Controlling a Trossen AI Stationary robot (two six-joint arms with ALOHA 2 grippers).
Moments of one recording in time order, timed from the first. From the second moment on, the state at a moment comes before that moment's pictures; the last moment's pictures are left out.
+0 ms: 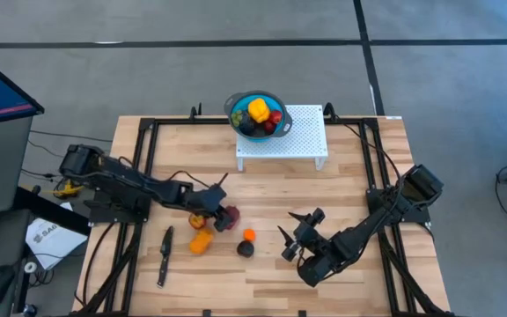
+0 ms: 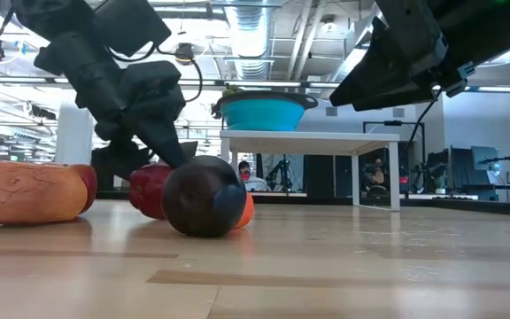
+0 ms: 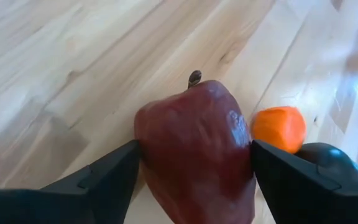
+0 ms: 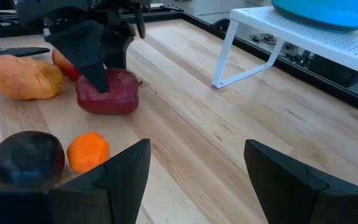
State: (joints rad) left arm -0.16 1.50 0.60 0.03 -0.11 -0.89; right arm 0.67 1.79 0.99 -0.33 1.18 0.98
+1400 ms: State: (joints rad) left arm -0.41 1.24 0.59 0.53 -0.49 0.25; right arm 0.44 1.89 1.00 0.73 0.86 -0.01
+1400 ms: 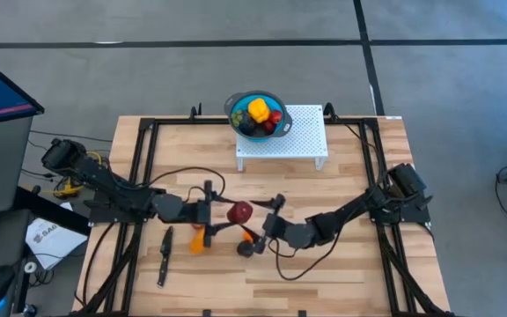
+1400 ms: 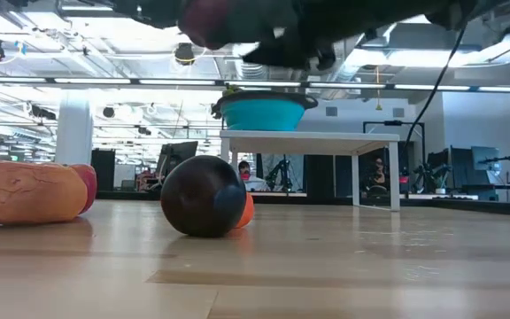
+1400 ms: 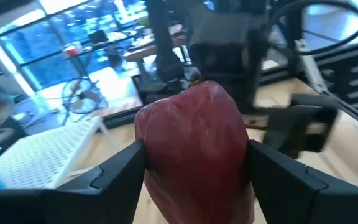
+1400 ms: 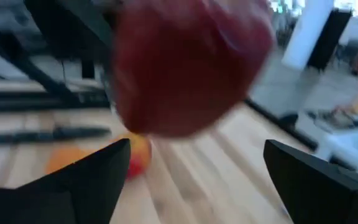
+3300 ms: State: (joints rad) left arm -0.41 1.13 0.59 0.37 -0.52 0.00; right arm 0.23 1.45 1.00 0.09 0.73 0.31
